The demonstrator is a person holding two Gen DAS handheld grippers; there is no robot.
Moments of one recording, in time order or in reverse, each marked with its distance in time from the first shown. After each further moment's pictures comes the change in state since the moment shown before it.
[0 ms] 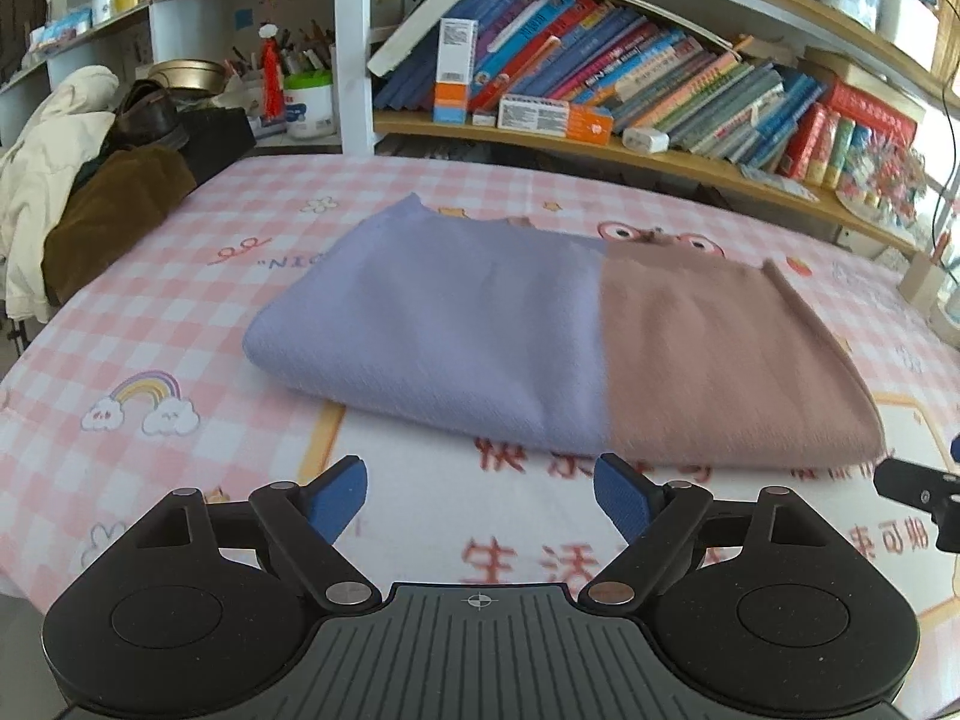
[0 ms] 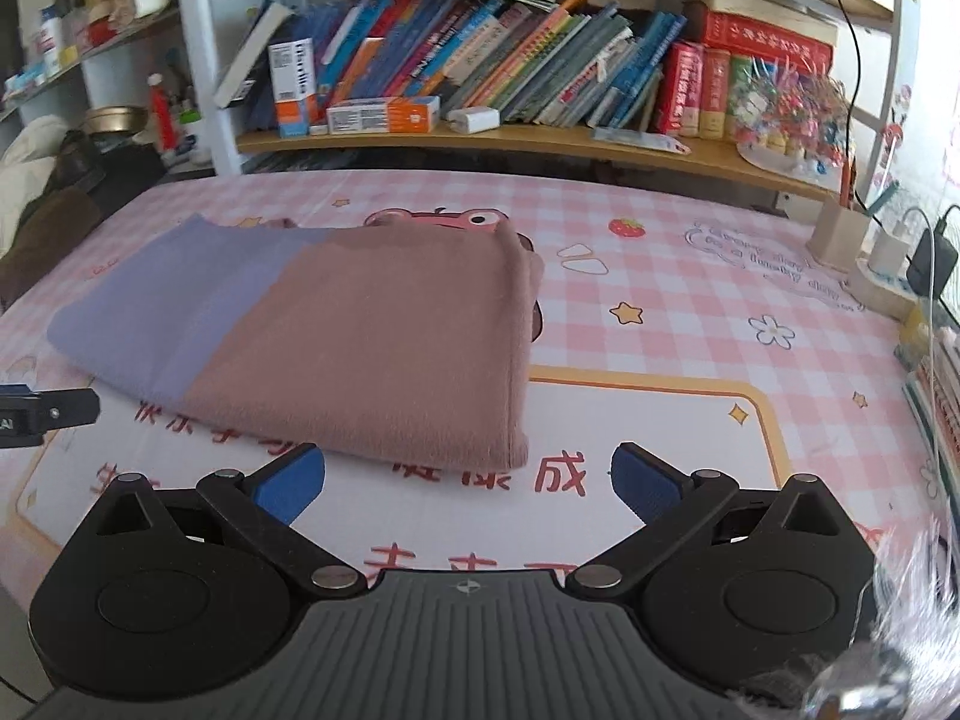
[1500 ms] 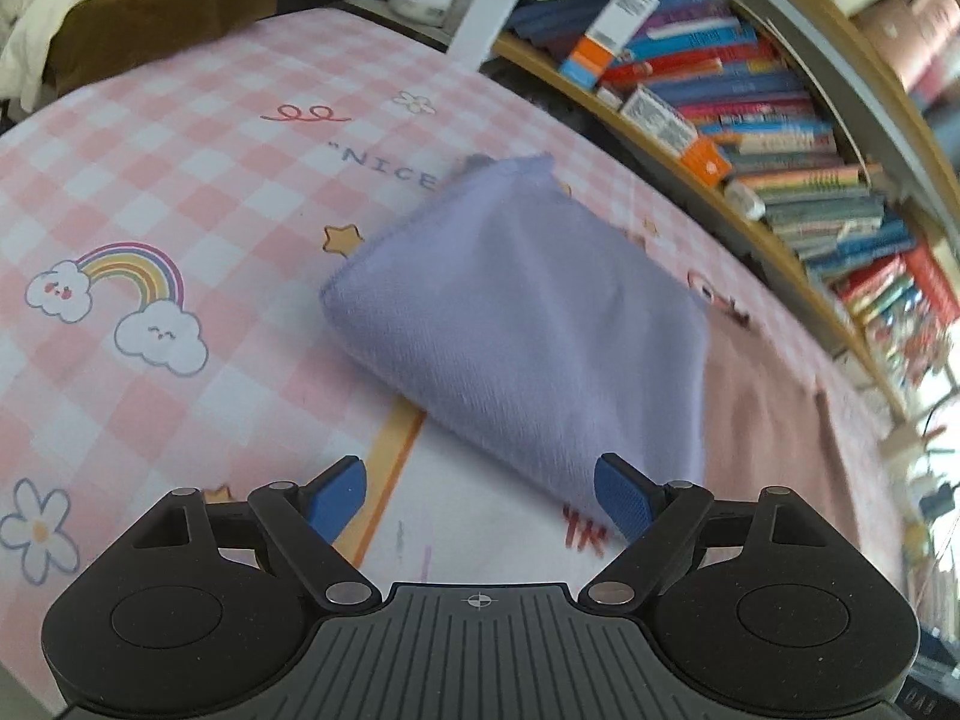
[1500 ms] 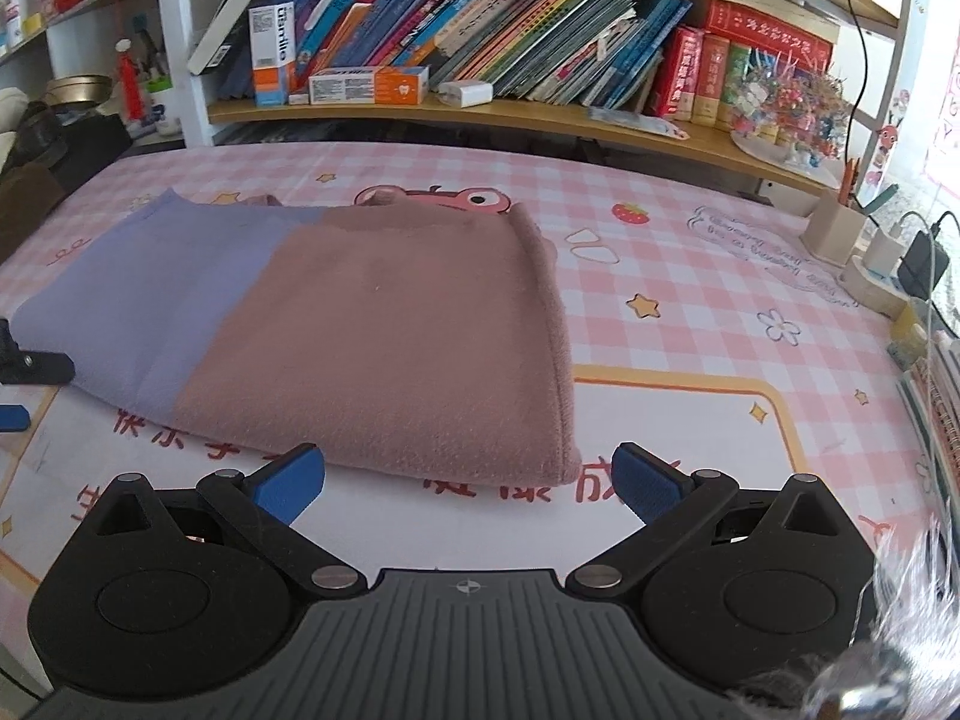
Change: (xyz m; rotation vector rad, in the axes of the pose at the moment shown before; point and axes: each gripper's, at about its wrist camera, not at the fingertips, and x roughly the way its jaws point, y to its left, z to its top) left arm 0.066 0.105 0.024 -0.409 0.133 -0.179; right arm 0.029 0.041 0.020 0.013 0.067 -0.115
